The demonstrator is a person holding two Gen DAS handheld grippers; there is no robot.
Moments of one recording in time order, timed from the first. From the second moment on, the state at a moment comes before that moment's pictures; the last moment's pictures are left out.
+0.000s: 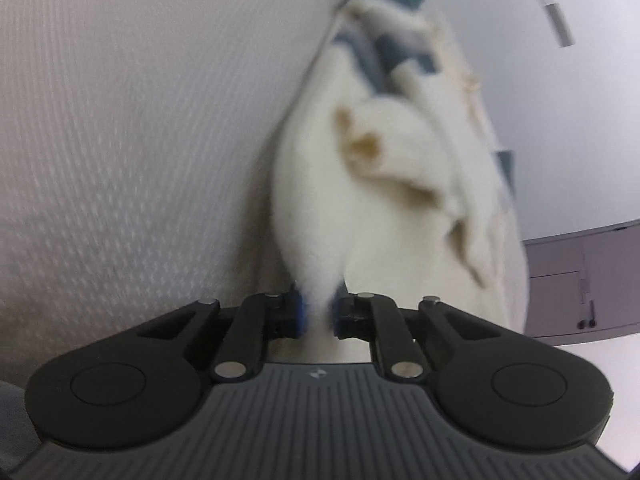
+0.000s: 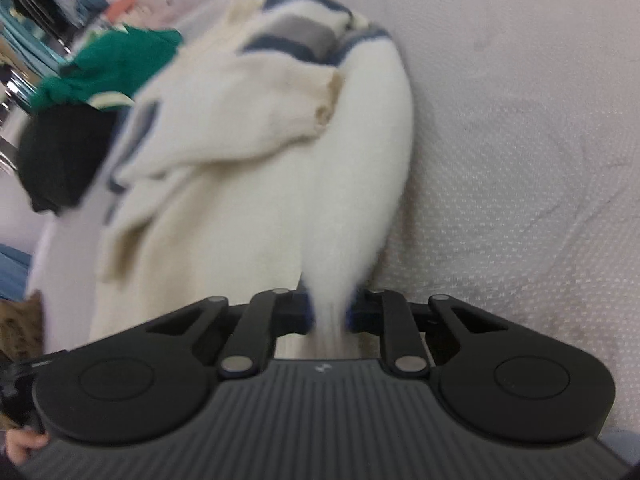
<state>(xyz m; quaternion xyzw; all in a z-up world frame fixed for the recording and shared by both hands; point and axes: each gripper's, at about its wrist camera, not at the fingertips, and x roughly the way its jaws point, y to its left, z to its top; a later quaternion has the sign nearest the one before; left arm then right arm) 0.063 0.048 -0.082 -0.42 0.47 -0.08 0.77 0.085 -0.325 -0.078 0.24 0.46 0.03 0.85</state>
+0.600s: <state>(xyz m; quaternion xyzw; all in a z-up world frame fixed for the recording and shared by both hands) -0.070 0.110 0.079 -0.45 0.28 -0.15 0.83 -0.039 -0.347 0.047 0.27 0.30 0.18 0.90</state>
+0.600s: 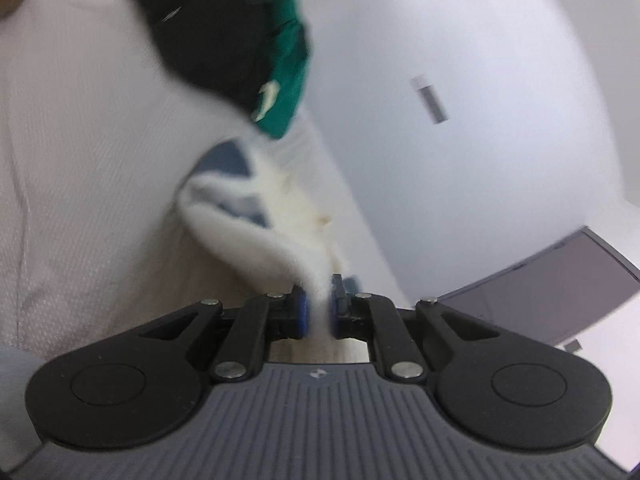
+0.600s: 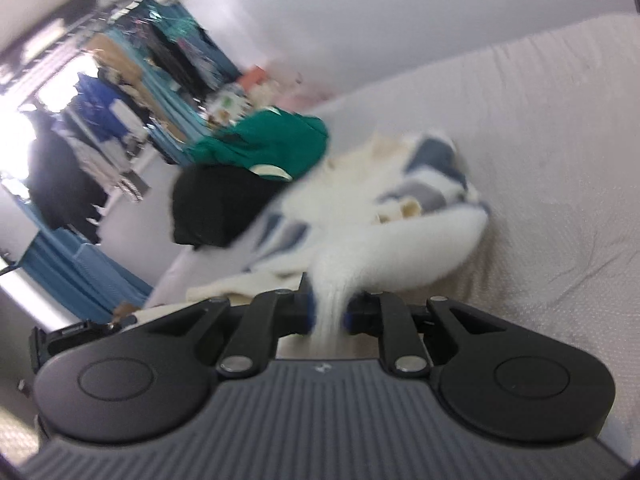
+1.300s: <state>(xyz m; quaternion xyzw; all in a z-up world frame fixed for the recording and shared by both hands) 0.097 0.084 0.100 -0.40 0.26 -0.10 0.87 0.094 -0.352 0.061 0.35 0.27 0.11 0.89</state>
